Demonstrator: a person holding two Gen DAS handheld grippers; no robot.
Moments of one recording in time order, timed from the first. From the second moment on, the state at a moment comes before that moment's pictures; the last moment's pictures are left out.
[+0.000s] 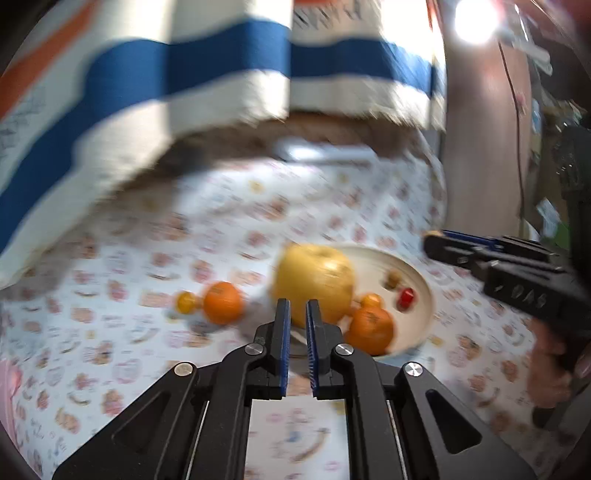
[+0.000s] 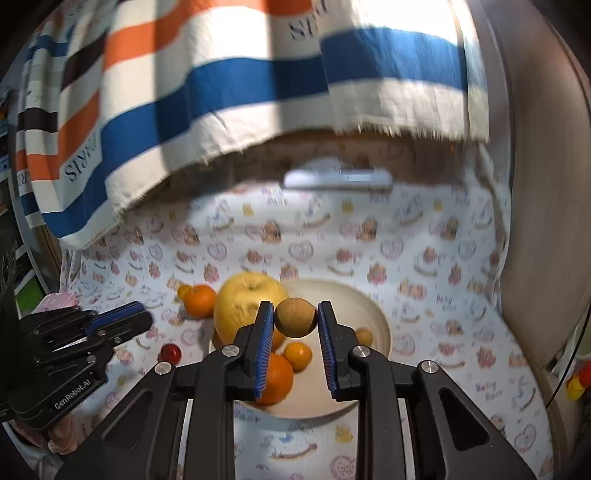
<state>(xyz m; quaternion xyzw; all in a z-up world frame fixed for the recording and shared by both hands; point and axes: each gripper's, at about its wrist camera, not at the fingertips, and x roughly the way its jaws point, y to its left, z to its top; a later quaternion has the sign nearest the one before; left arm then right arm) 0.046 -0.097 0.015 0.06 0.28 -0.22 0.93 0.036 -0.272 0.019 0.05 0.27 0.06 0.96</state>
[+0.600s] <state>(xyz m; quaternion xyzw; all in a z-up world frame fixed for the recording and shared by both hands) 0.068 -0.142 -0.024 0.09 0.37 -0.22 0.90 0.070 -0.287 -0.021 0.07 0.41 0.05 0.91</state>
